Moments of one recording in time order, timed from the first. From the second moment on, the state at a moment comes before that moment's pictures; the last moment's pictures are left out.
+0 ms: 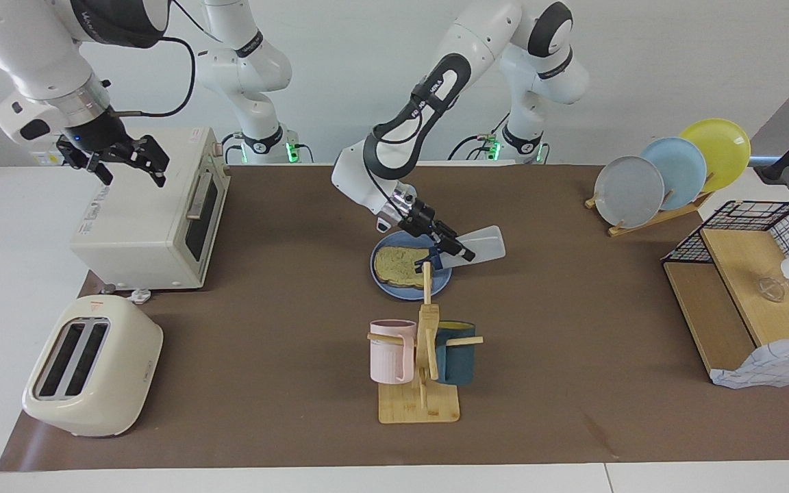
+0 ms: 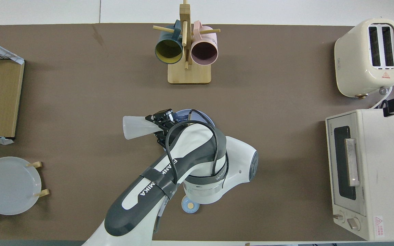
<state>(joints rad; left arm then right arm) -0.79 0.41 -0.15 -1.70 0.94 1.52 0.07 -0.02 -0.03 -0.10 -1.61 -0.02 1.51 -0.06</state>
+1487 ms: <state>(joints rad) -0.38 0.01 -0.14 -1.70 0.38 1.67 0.38 -0.02 -0.03 -0.10 -1.61 -0.02 1.51 -0.06</state>
